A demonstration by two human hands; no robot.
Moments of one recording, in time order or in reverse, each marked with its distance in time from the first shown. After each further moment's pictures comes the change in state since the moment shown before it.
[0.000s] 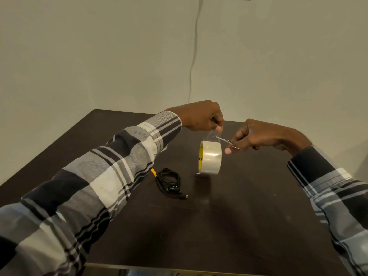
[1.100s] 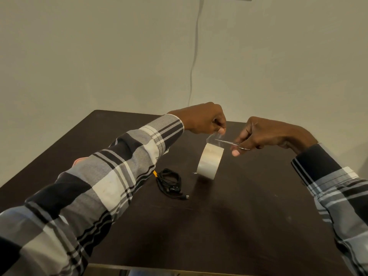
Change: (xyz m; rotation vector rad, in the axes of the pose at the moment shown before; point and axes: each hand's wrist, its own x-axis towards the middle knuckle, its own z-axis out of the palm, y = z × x) left_hand -0.001 0.005 0.003 -0.012 0.014 0.018; right_hand -0.005 0.000 -0.009 0.038 -0.035 -0.070
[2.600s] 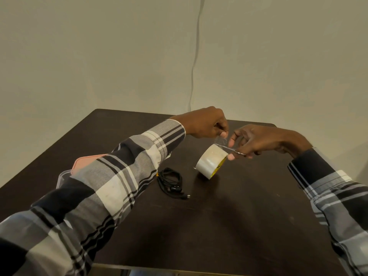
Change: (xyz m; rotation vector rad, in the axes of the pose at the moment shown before) left_hand 0.003 -0.005 0.015 -0.051 0.010 -0.024; right_hand 0.012 0.010 0.011 0.025 -0.069 0.089
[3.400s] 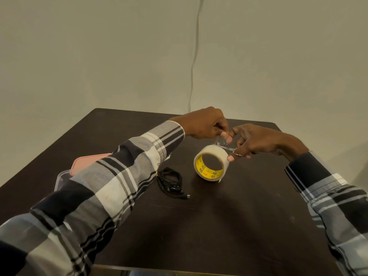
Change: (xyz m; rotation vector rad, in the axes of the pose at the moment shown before) left_hand -0.001 0.000 0.003 0.028 0.023 0.015; right_hand 0.013 0.012 0.006 0.075 0.038 -0.061
